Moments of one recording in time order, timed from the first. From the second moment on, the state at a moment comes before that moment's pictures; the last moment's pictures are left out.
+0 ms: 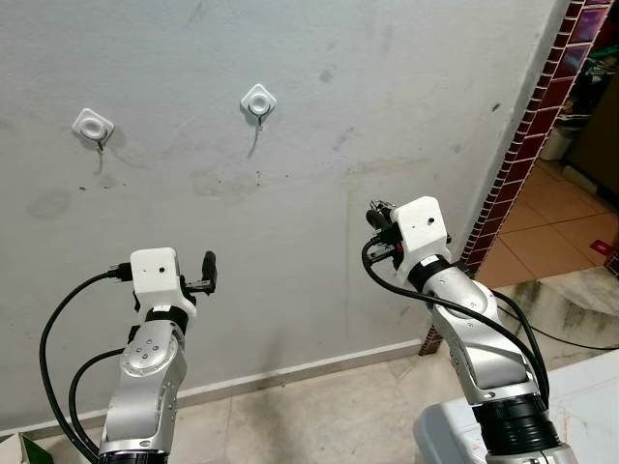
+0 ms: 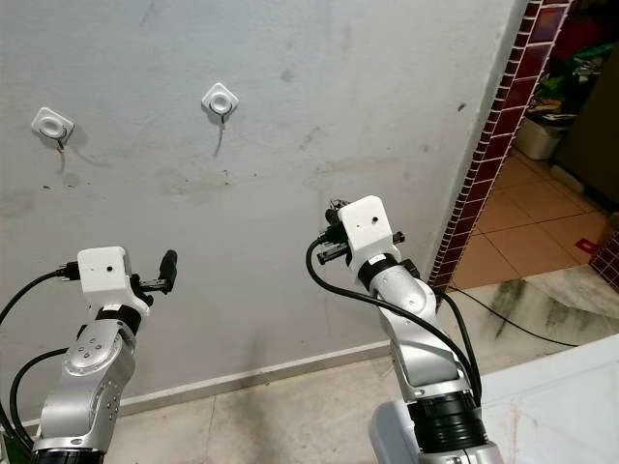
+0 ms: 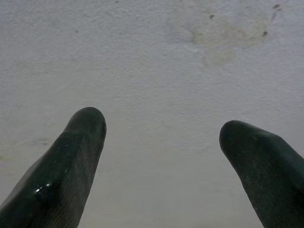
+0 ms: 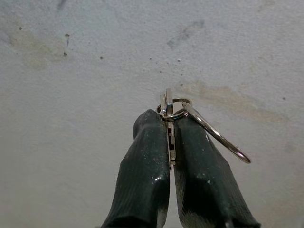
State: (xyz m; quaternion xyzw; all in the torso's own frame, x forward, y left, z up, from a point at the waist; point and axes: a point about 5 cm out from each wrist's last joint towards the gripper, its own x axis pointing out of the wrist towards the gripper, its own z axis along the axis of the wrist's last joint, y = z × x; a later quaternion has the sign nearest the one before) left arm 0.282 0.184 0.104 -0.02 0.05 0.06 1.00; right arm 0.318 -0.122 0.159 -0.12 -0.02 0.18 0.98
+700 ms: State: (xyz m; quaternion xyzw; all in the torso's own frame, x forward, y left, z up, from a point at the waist) left arm 0.287 0.187 0.109 0.00 0.05 0.06 1.00; right arm 0.319 -0.121 0.157 -0.11 -0.02 0.18 0.98
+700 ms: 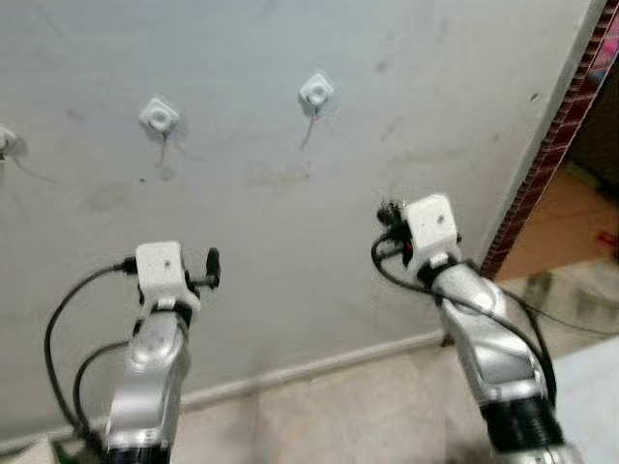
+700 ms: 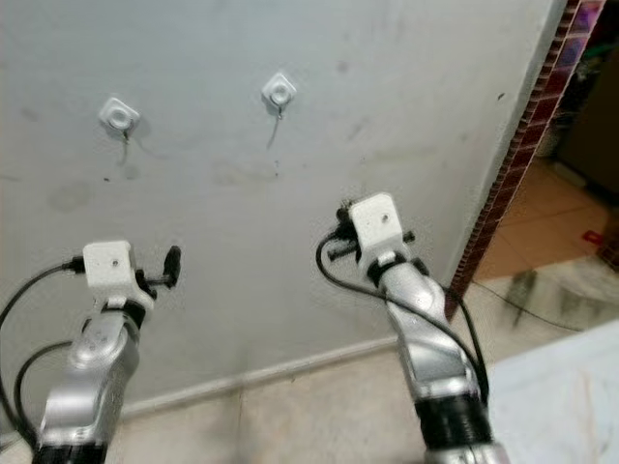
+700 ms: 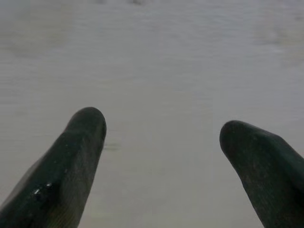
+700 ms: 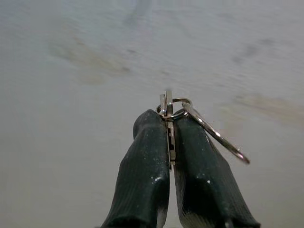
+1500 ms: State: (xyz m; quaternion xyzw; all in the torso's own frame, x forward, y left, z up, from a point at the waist) left arm 0.288 0.173 0.112 -0.02 0.03 0.00 1.00; right arm 0.320 -0.129 0.168 -0.11 -0.05 0.15 0.98
